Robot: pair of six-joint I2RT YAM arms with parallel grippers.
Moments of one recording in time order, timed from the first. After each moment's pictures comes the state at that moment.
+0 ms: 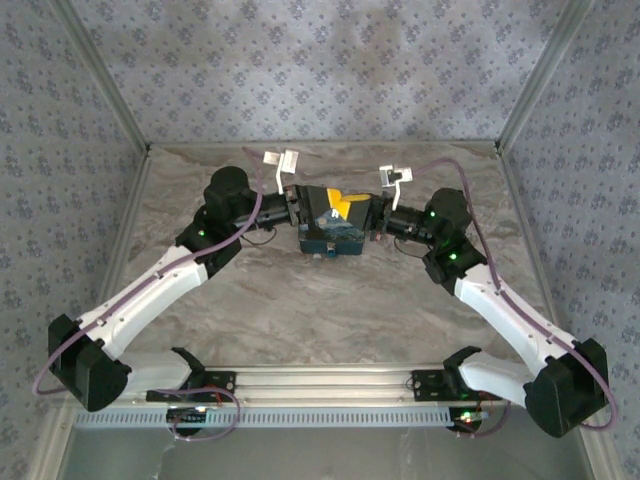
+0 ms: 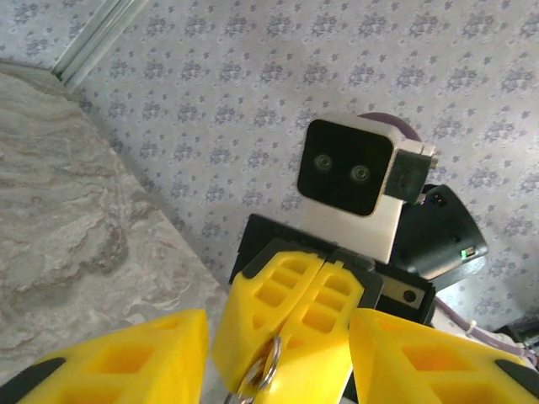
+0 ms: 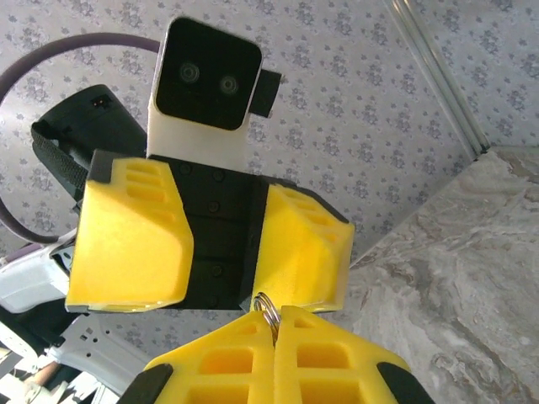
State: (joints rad) left arm -0.69 1.24 1.13 0.11 0.59 -0.87; right arm 0.48 1.10 0.86 0.40 -0.77 0.71
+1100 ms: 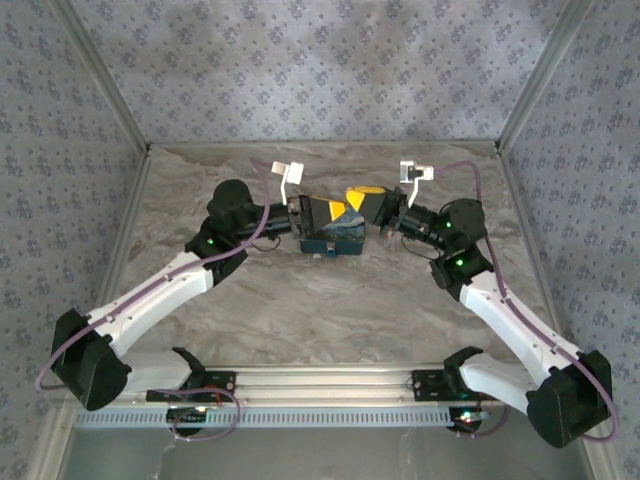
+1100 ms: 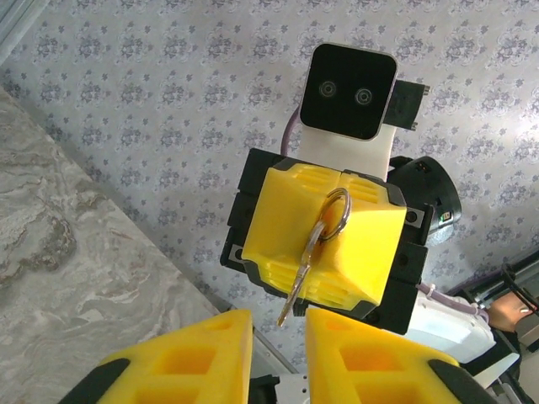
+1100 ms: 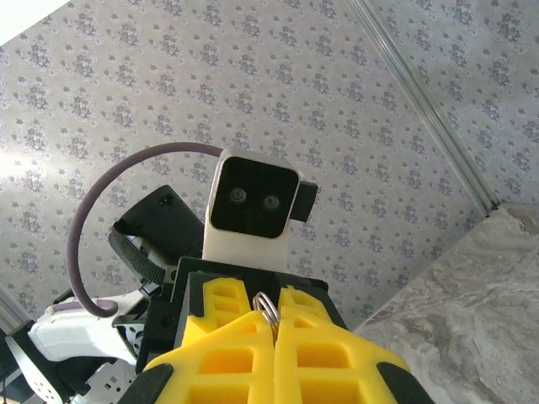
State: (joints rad) left arm -0.71 1.25 1.02 0.34 0.70 -0.93; right arm 0.46 1.05 0.81 0.59 -0.73 0.85
